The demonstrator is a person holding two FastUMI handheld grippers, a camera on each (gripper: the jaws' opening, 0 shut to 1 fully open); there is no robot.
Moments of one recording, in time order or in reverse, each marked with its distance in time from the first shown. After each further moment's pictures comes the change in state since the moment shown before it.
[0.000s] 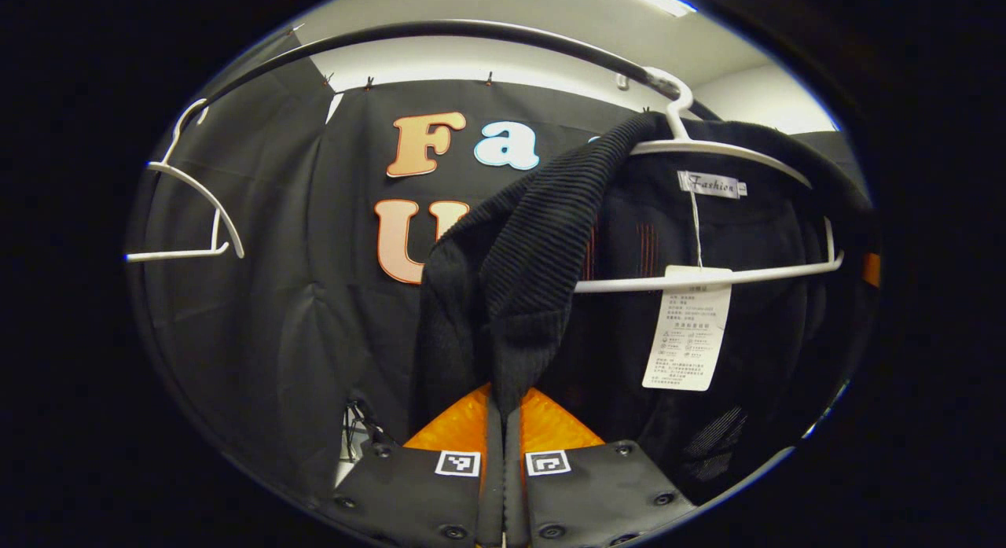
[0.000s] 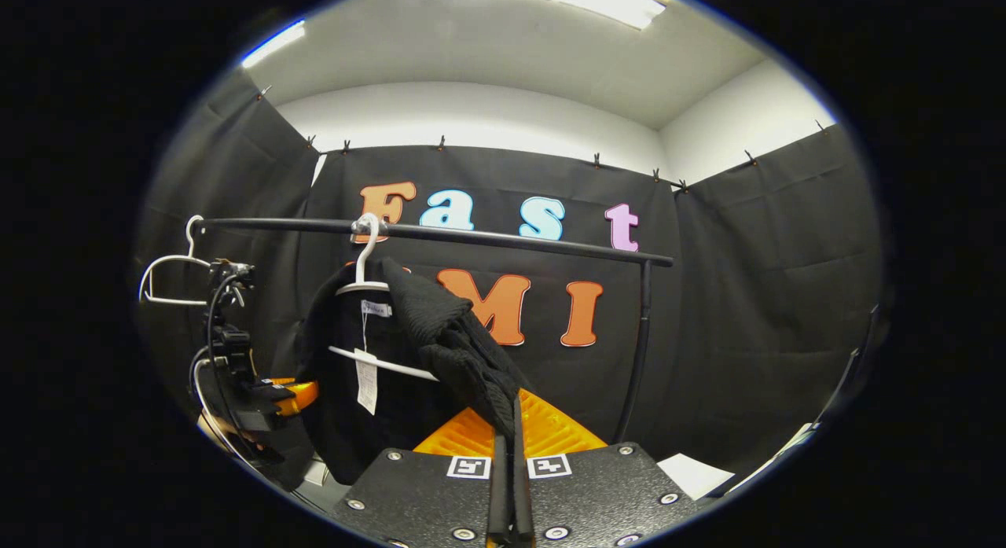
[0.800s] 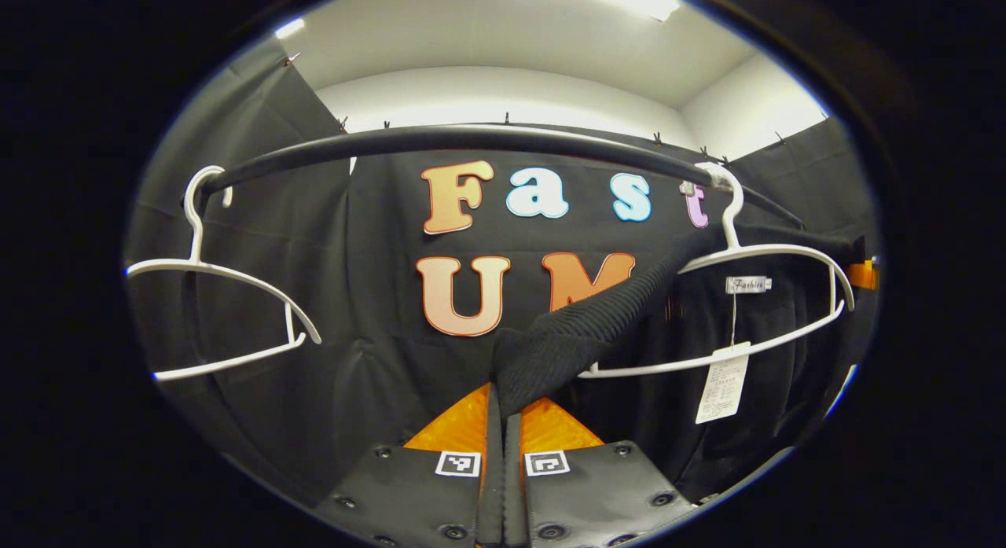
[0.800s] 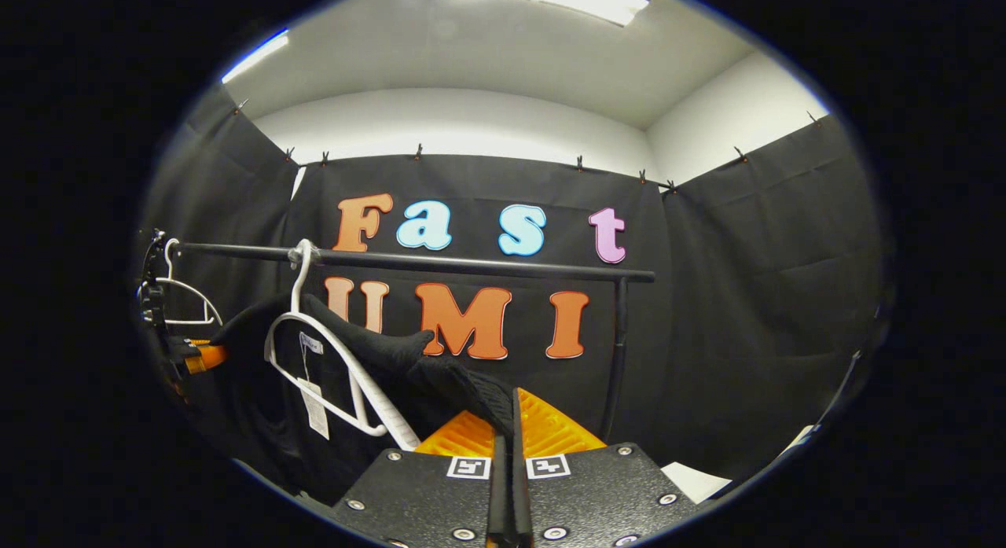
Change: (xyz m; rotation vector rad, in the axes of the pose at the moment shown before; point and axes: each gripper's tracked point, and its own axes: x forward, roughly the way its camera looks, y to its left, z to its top) left arm -0.040 0.078 0.093 0.105 -0.135 0.079; right arm 0.053 -0.060 0.015 0.042 -0.008 -0.007
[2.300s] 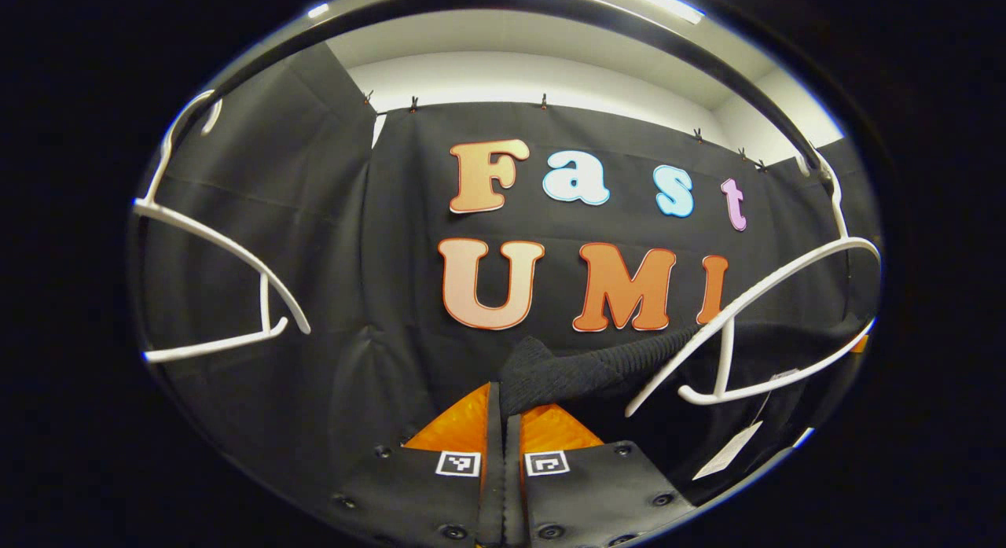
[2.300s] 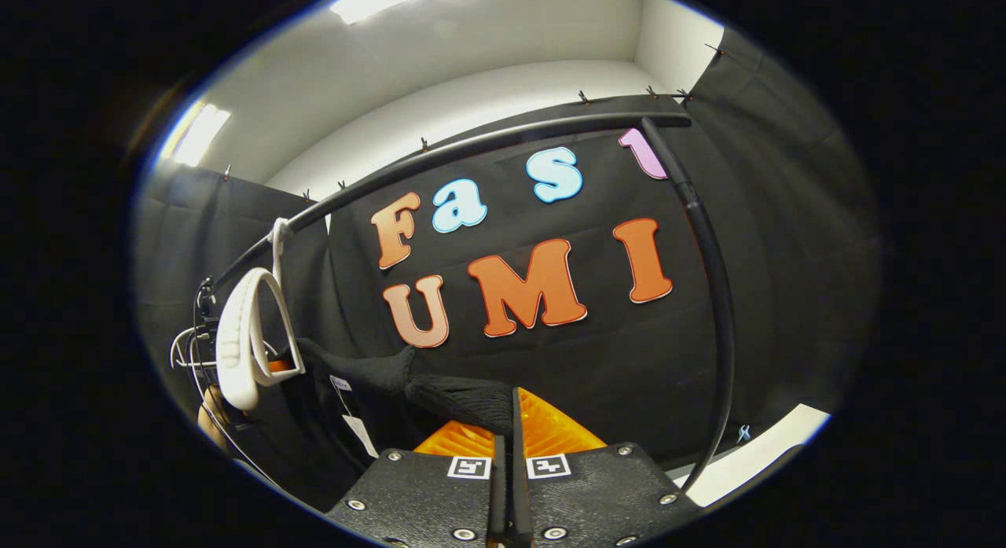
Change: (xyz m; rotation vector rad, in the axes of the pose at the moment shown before) left arm 0.078 0.045 -0.042 -0.067 0.054 0.066; right arm 0.084 0.011 -0.122 0.318 0.074 0.284
